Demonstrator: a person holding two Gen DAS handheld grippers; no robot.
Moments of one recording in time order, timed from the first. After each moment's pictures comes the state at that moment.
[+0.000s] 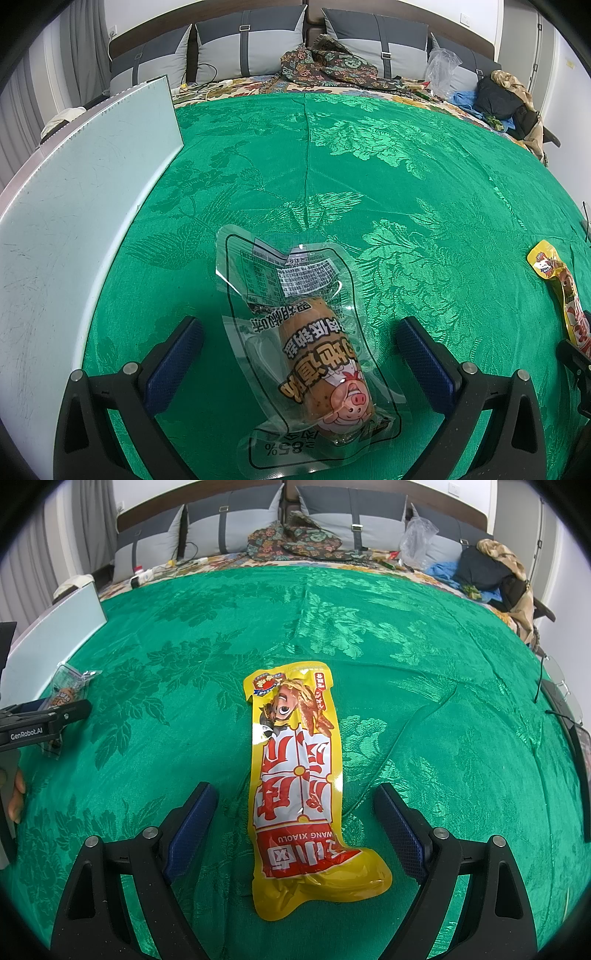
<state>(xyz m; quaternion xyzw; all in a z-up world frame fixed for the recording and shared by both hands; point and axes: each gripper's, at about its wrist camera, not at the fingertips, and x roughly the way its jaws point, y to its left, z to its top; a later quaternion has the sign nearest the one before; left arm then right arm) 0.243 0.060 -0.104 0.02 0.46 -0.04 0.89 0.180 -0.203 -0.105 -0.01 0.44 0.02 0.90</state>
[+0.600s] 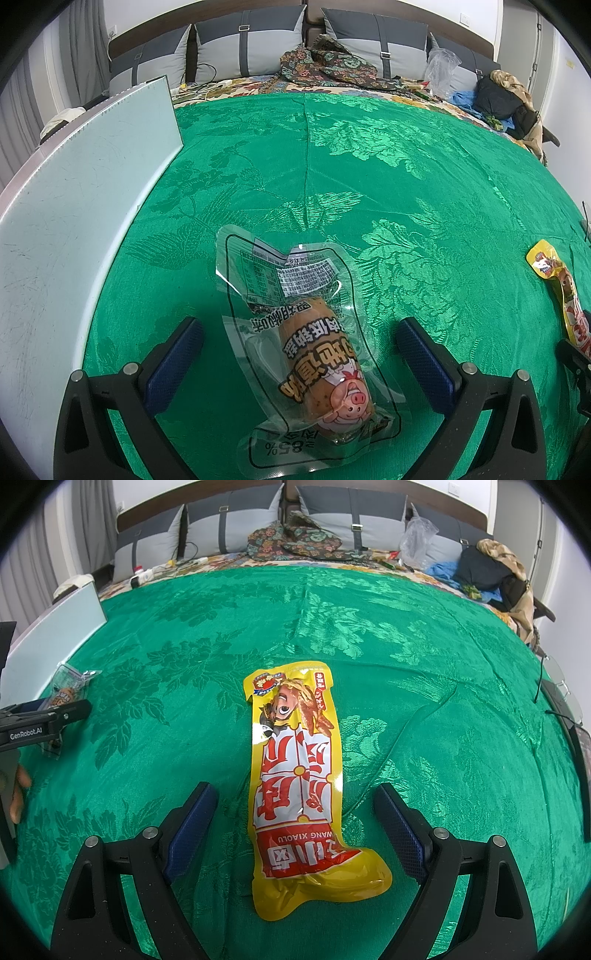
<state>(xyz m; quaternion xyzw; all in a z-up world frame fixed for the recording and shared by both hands) 0.246 0.060 -0.106 0.03 0.46 -0.05 0.89 0.179 -0.202 -0.105 -0.01 0.44 0.02 0.90</state>
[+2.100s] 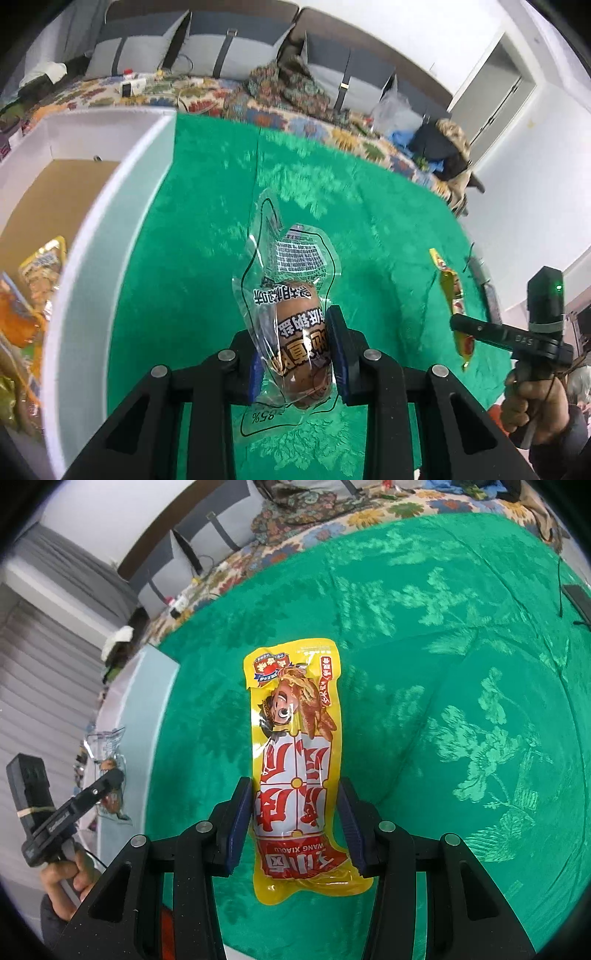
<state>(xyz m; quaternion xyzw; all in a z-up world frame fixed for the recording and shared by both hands) 0.159 0.103 0.037 -0.12 0.45 -0.17 0.87 0.159 -0.240 -0.020 0.23 0.51 0.13 0.82</state>
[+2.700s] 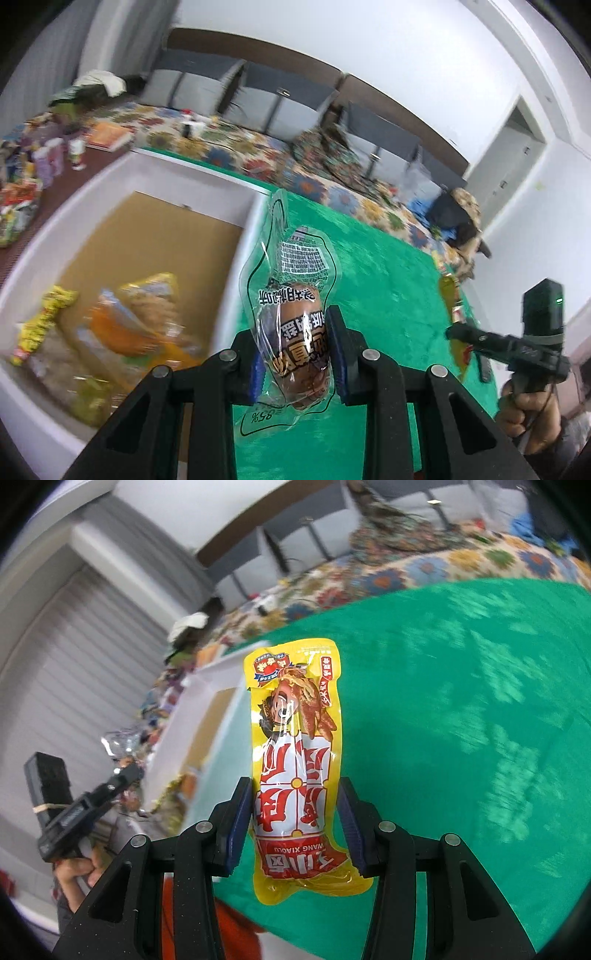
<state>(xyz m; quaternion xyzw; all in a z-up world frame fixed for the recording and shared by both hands) 0.102 0.251 0.120 -0.18 0.37 -0.10 0.91 0.163 -0.112 0.070 0.20 0.45 0.26 0.83</state>
